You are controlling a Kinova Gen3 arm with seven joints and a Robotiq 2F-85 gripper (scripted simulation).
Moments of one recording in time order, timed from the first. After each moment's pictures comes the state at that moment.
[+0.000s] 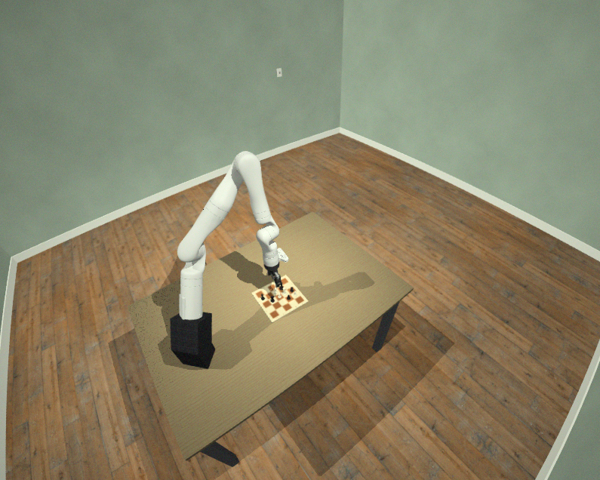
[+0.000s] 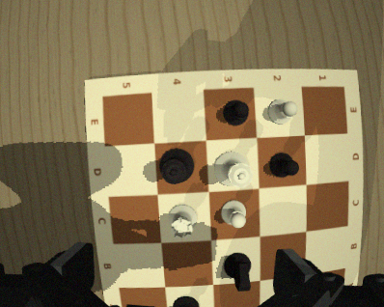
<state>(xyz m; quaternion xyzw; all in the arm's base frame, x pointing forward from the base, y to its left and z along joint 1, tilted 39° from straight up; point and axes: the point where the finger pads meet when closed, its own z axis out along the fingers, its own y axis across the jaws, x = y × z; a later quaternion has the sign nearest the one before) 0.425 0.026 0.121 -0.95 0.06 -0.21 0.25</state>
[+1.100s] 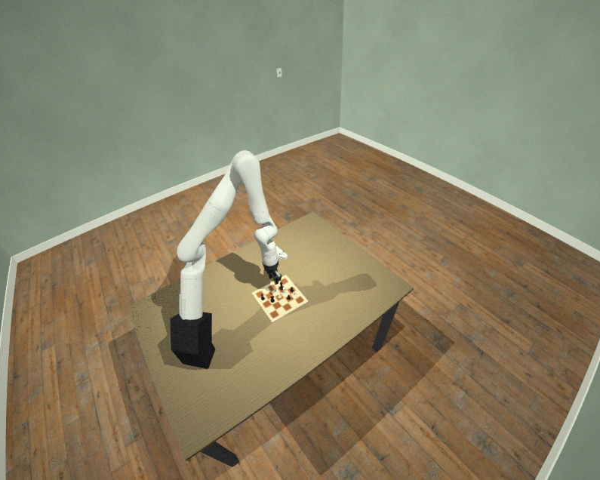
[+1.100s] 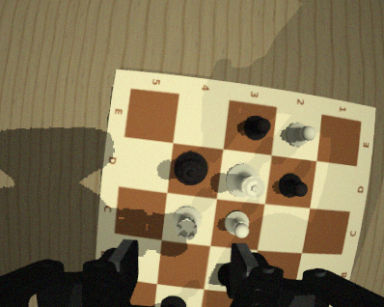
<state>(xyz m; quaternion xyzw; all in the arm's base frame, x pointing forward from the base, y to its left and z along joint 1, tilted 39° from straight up) 0.422 0.026 0.127 -0.94 -0.03 -0.24 0.23</state>
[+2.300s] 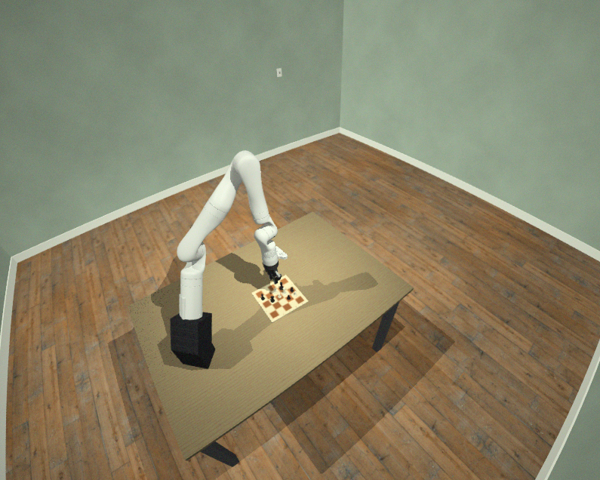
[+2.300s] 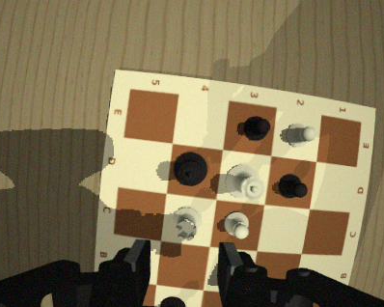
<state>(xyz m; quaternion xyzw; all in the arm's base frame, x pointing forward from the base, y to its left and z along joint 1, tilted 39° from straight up) 0.423 0.026 0.126 -0.94 -0.03 -0.24 0.23</state>
